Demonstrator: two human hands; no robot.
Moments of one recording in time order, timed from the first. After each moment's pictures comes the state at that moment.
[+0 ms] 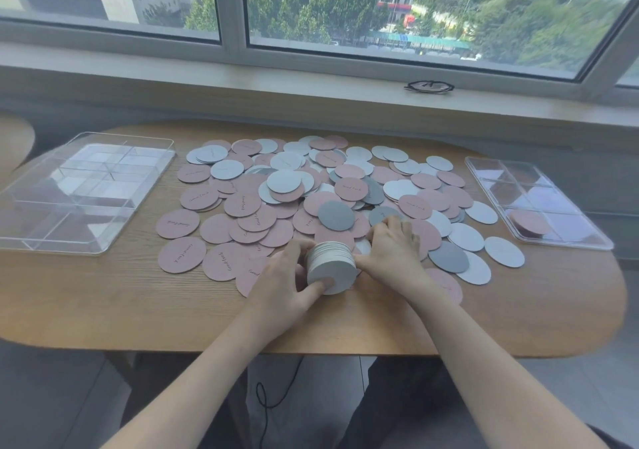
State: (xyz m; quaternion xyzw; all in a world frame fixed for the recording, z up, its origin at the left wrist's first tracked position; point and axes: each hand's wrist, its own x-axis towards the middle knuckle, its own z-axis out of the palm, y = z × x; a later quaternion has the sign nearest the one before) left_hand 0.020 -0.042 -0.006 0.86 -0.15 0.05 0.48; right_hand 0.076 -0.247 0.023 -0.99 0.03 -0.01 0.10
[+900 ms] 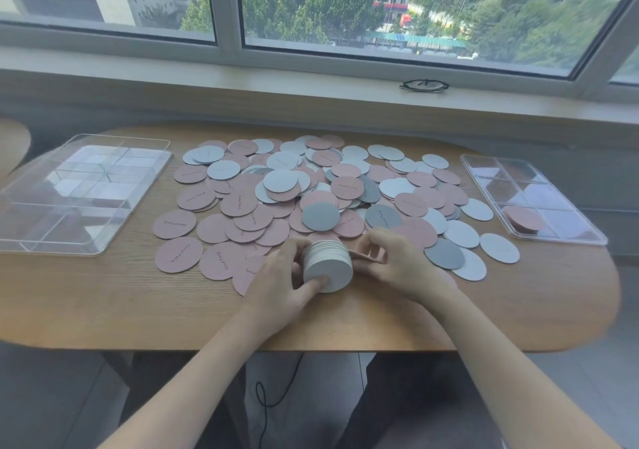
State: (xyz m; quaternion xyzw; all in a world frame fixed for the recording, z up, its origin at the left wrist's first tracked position) left_hand 0.020 -0.043 -0.006 0.87 -0.14 0.04 0.48; right_hand 0.053 -0.280 0.025 -0.93 -0.17 -0.02 0.34
